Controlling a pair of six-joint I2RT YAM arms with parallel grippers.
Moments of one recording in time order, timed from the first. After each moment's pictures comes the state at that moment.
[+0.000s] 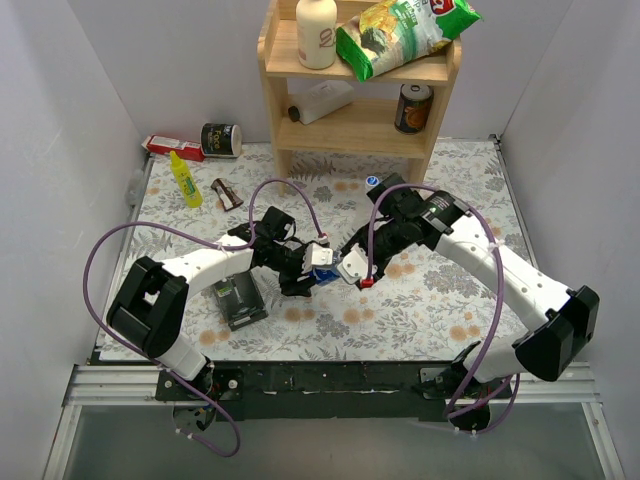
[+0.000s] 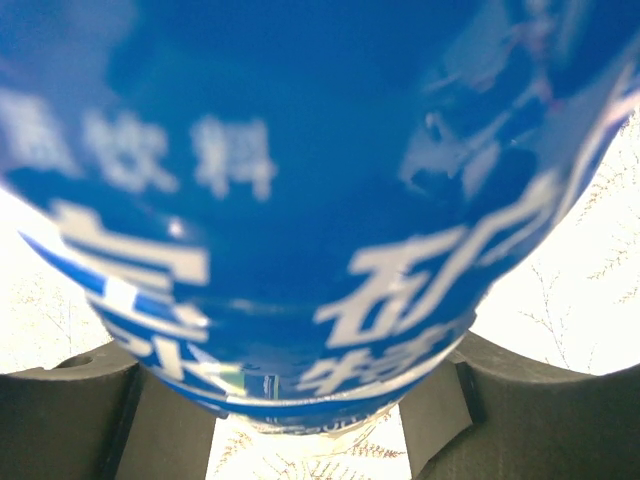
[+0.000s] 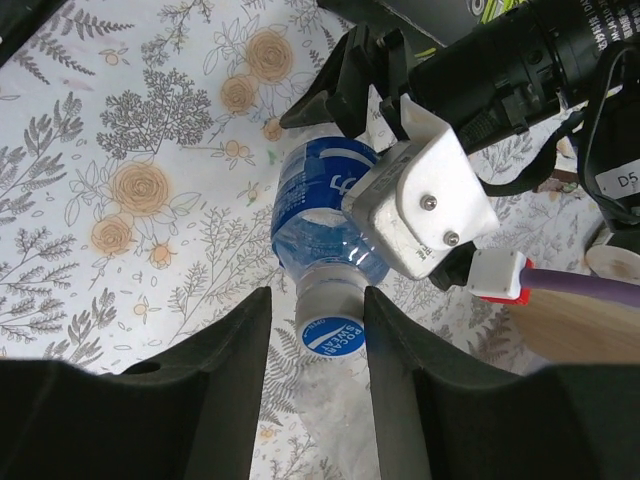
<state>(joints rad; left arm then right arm) -0.60 1.56 0.95 -0.46 0.69 0.87 0.75 1.41 1.43 -1.14 -0.65 -1.63</state>
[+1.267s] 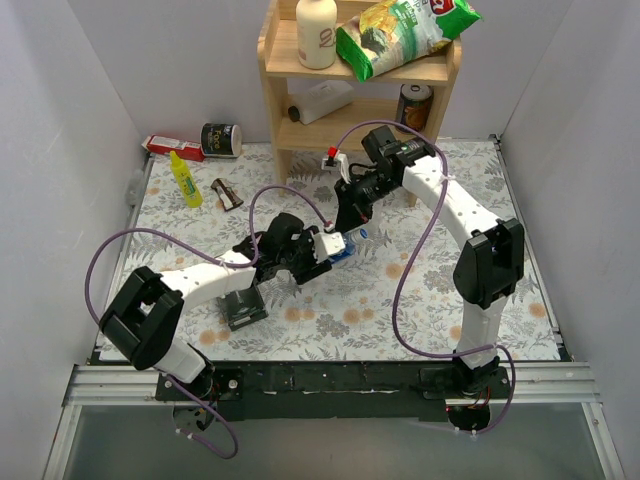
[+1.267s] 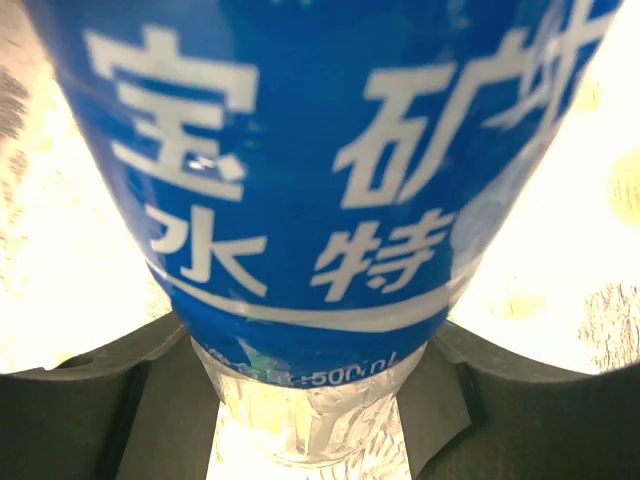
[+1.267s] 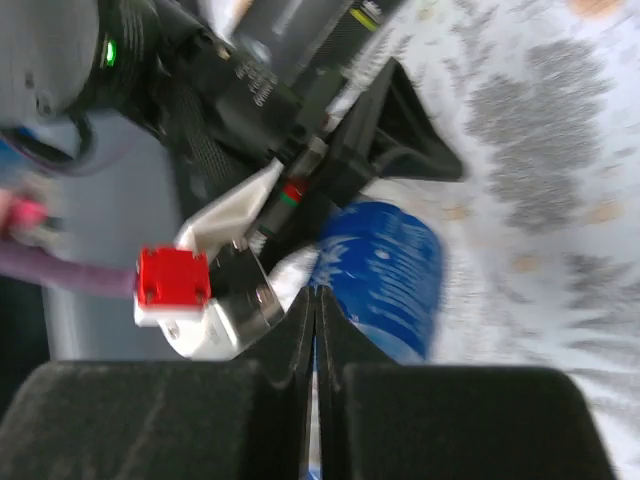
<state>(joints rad) -0.70 1.49 0.84 -0.07 0.24 0.53 0.52 1.91 1.86 -1.18 -0.94 -0.47</state>
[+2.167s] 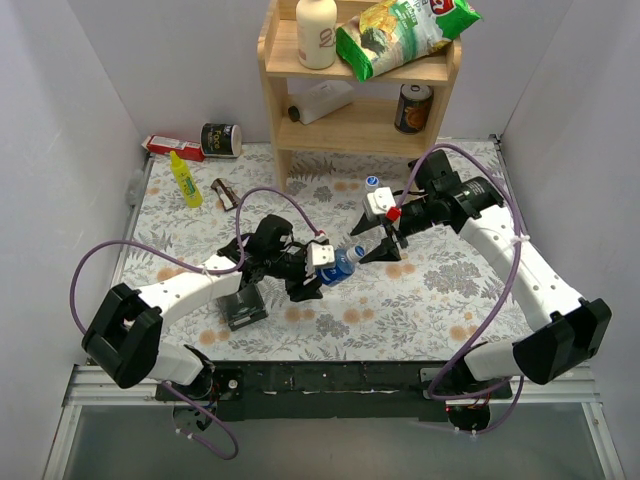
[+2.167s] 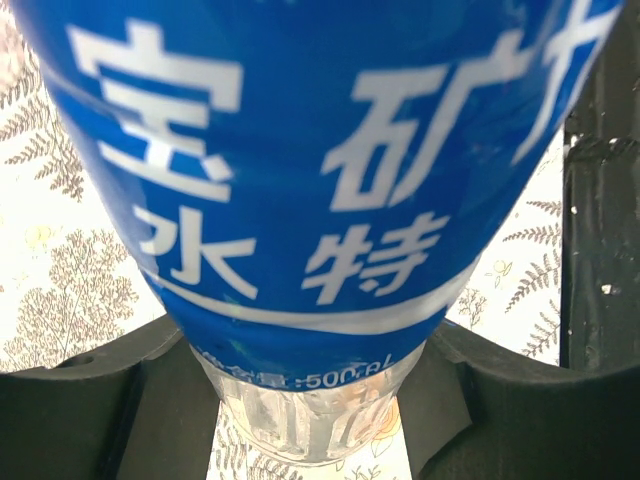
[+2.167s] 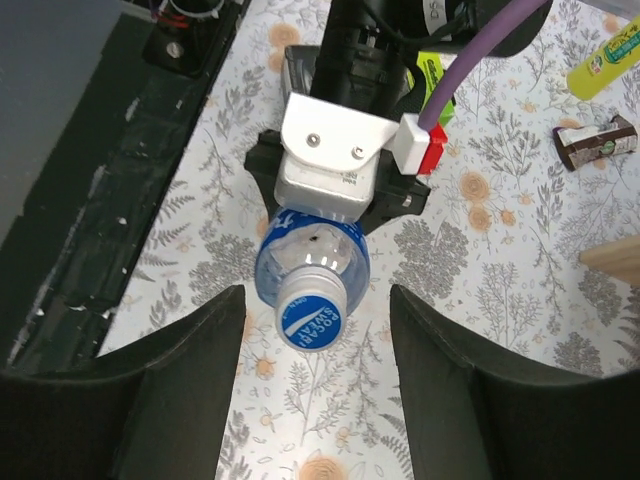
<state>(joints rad) -0.68 1.37 0.81 -0.24 0.65 0.56 0.49 1.36 1.43 -1.06 -1.10 -1.13</state>
